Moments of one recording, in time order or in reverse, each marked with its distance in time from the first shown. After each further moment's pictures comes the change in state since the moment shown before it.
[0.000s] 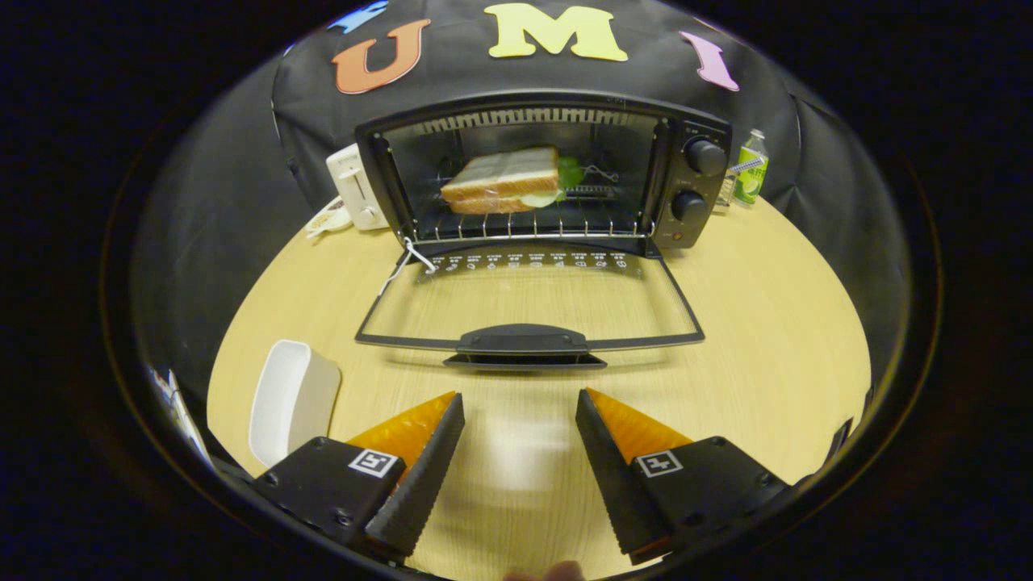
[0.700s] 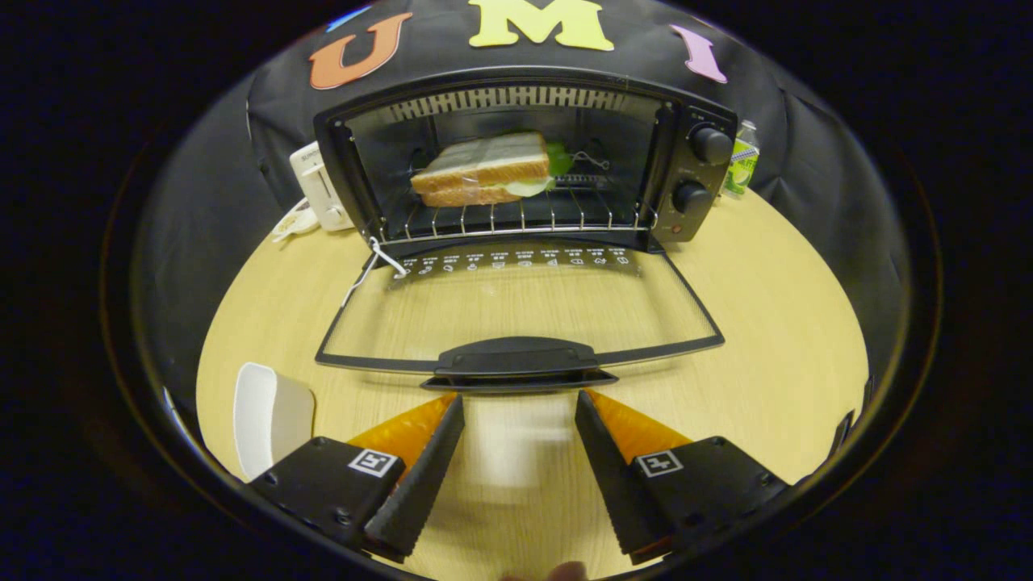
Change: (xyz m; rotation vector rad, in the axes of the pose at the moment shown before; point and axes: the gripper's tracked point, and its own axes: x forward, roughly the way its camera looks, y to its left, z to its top) arm 0.012 -0.002 0.011 0.033 0.038 -0.082
